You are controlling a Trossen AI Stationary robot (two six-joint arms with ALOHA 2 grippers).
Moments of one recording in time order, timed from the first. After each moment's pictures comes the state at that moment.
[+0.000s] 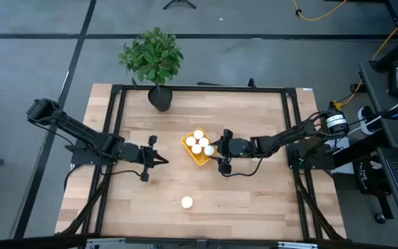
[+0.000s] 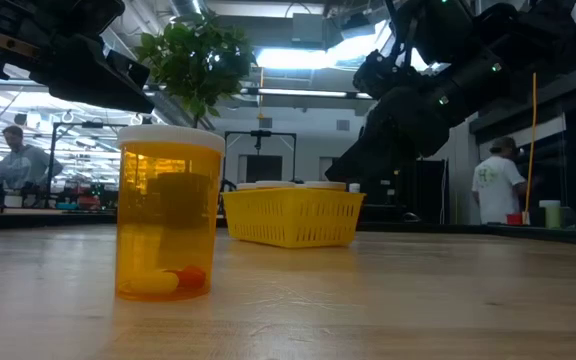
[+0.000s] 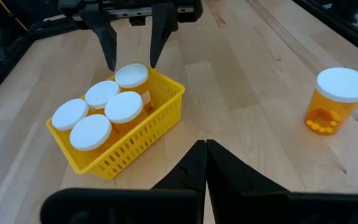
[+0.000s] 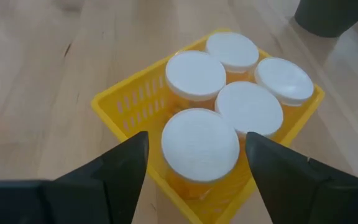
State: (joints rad) left arm -0.36 0.95 0.35 0.13 -0.30 0.02; right arm 0.12 1.64 0.66 0.41 0.25 0.04
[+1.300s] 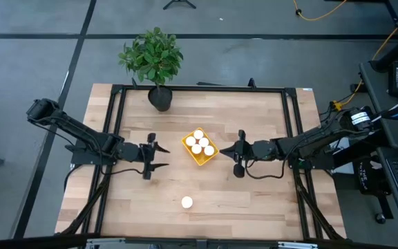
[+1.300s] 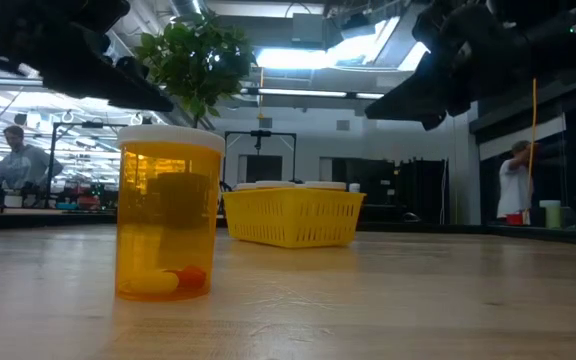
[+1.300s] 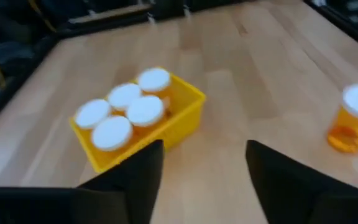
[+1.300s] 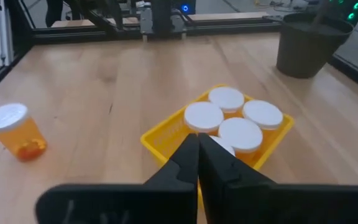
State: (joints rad) left arm -0.36 0.95 0.35 0.15 -0.37 -0.01; right arm 0.24 1.33 0.47 0.51 0.35 0.14
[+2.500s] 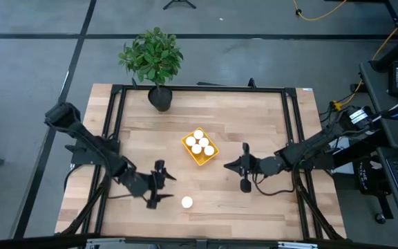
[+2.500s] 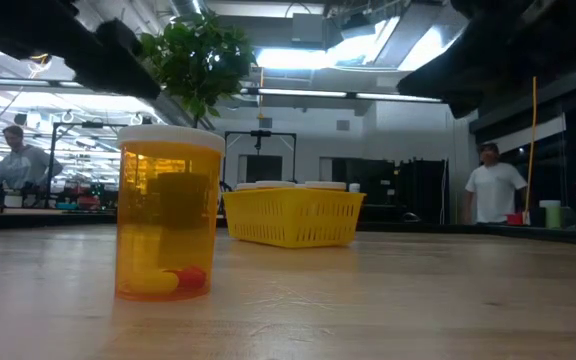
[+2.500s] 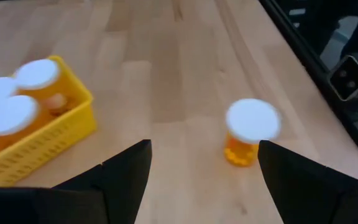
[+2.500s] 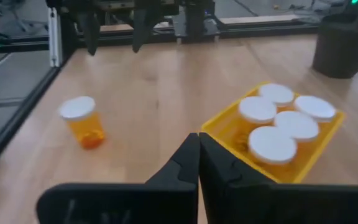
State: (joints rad) left arm -0.66 1.37 0.63 0.11 -0.50 -0.31; right arm 0.47 1.33 0.47 0.51 0.51 0.23
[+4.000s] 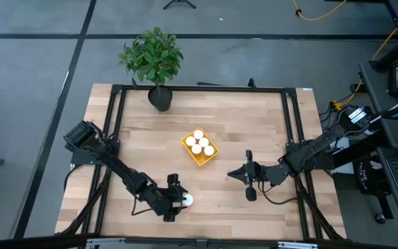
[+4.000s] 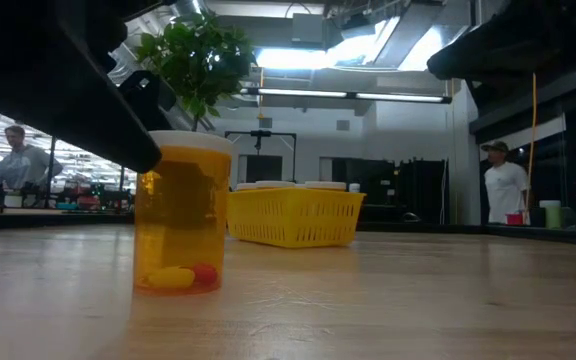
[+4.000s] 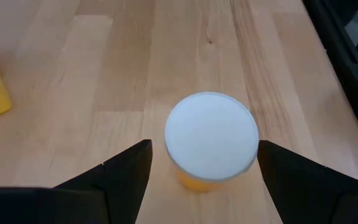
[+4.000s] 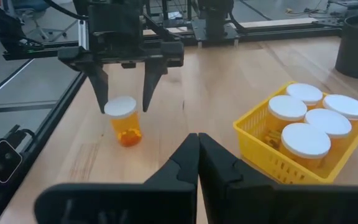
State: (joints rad) left arm -0.65 1.79 0.90 0.11 -0.47 -0.48; right arm 0.61 1.33 0.47 0.53 0.59 0.28
